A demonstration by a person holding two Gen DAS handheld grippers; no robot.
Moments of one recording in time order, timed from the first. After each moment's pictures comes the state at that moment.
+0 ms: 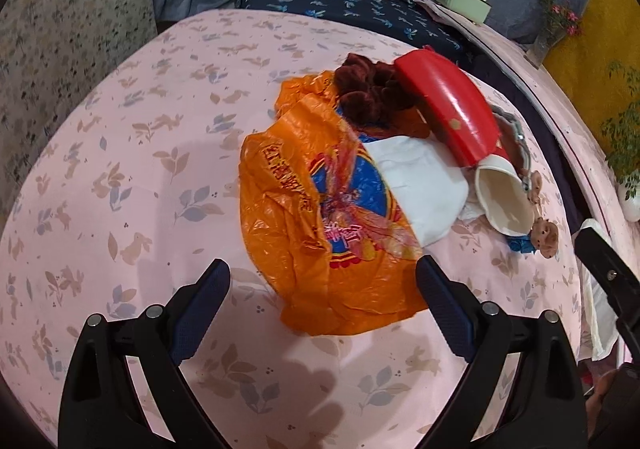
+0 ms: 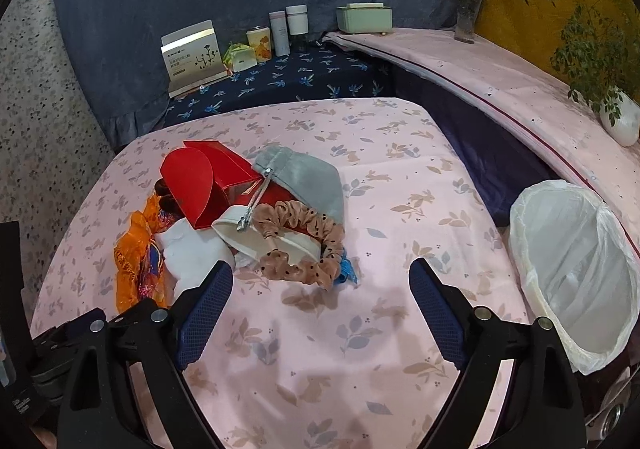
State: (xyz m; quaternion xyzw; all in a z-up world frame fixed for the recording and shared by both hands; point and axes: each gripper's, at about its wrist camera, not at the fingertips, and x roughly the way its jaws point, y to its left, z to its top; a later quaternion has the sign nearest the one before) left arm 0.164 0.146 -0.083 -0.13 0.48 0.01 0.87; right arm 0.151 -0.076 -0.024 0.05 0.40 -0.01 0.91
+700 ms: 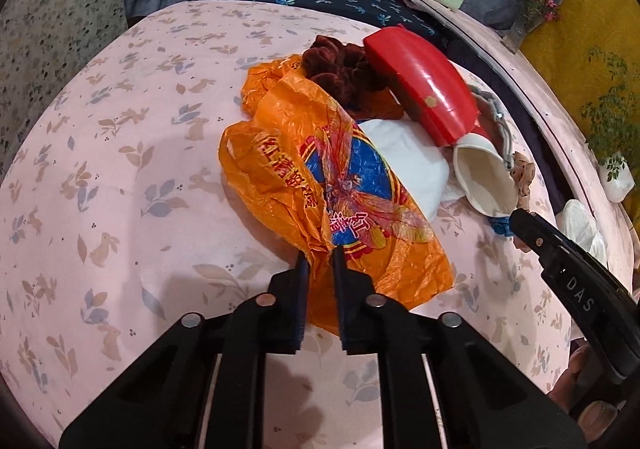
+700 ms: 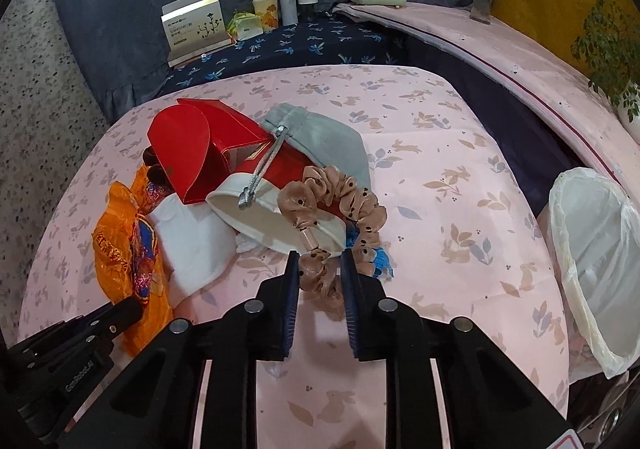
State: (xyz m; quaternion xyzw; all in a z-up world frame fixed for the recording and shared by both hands) left arm 0.163 0.134 -0.088 -0.12 0.49 -0.04 0.86; right arm 0.173 -0.060 -0.054 0.05 0.44 0.00 0.90
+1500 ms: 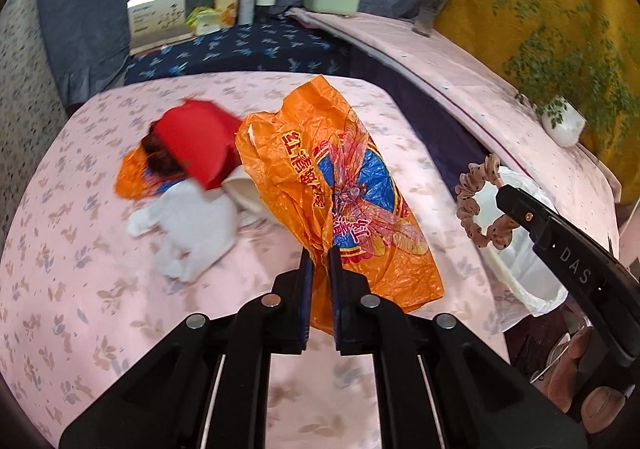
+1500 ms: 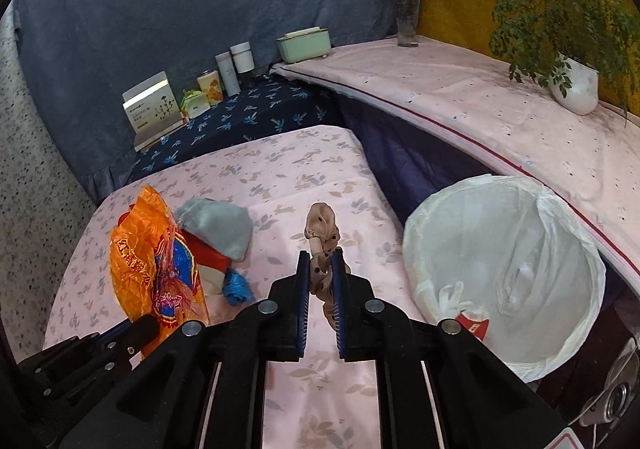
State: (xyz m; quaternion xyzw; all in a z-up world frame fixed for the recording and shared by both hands) left arm 0.131 -0.008 -0.017 -0.02 0.43 -0.14 0.89; right arm 0.116 -0.189 0.006 0.12 0.36 -0.06 0.92
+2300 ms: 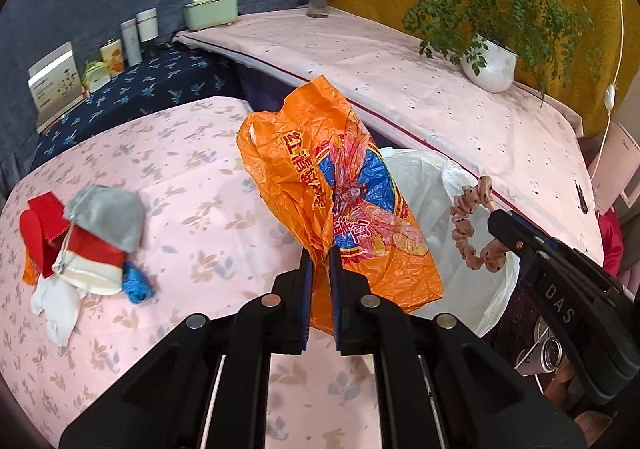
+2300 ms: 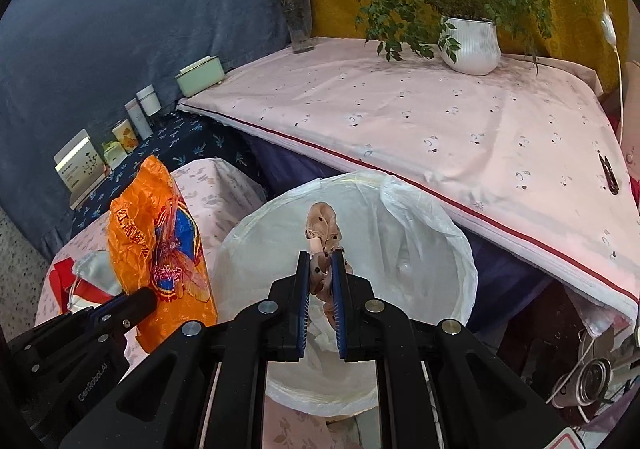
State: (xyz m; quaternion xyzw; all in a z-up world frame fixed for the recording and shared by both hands) left arm 0.133 -0.191 -0.009 0.07 0.41 -0.25 0.88; right arm 0.069 -0.352 -0.007 0.18 0.35 -0.17 0.90
